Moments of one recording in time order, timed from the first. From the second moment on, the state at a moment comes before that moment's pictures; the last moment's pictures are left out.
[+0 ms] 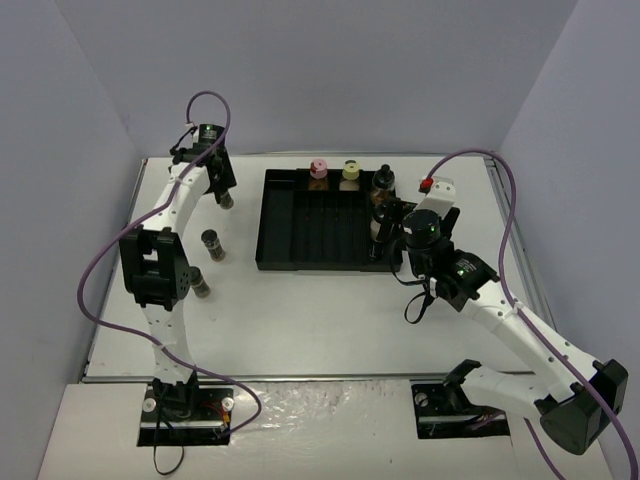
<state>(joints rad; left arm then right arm) -0.13 2.04 1.90 -0.77 -0.24 -0.39 0.63 1.06 0.96 -0.35 0.63 0.45</state>
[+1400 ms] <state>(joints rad) -0.35 2.29 2.29 -0.87 -0.19 -0.21 0.63 1.06 0.92 -0.35 0.65 0.46</state>
